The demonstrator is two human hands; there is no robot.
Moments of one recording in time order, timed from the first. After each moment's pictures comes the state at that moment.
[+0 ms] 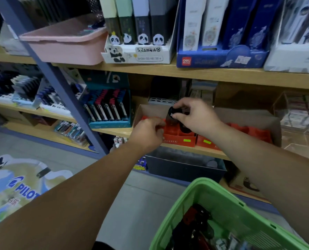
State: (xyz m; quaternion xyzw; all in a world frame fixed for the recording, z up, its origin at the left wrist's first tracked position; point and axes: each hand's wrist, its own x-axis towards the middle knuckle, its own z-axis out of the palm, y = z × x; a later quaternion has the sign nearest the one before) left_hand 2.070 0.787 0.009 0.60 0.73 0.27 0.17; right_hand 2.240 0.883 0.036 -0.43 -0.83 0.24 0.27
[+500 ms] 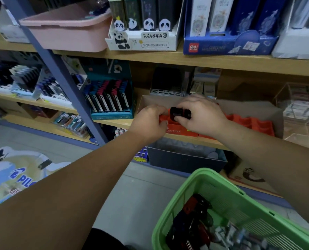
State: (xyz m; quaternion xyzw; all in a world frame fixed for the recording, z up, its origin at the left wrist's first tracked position) left_hand 2.070 0.775 0.025 0.66 0.71 0.24 0.11; right_hand 2.250 0.870 0.029 -0.36 -0.92 0.05 0.17
